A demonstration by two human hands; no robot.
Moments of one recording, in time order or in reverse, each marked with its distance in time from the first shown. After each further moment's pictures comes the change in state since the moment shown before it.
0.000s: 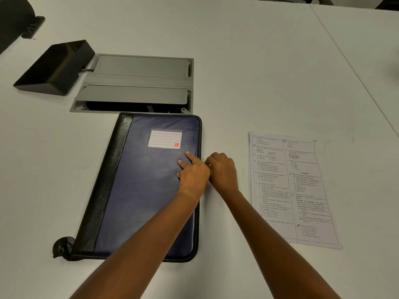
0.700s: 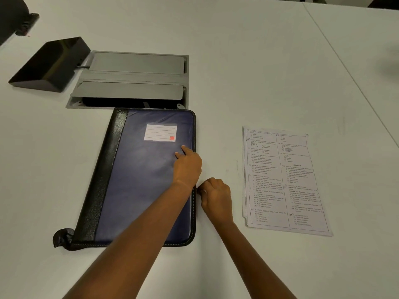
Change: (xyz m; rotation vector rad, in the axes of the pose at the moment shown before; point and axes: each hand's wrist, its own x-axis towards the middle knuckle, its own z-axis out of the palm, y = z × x) left_hand 0.001 -0.005 0.002 0.042 0.076 0.002; right_hand -0.085 -0.018 0.007 0.106 0.016 0.111
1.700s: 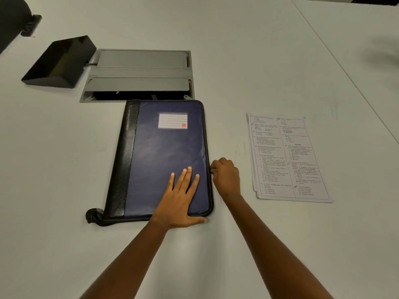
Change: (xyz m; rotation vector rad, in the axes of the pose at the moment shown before) left_hand -0.116 -0.074 0.089 -0.085 0.133 0.438; right_hand -0.001 -0.021 0.002 -0.156 -0.122 0.182
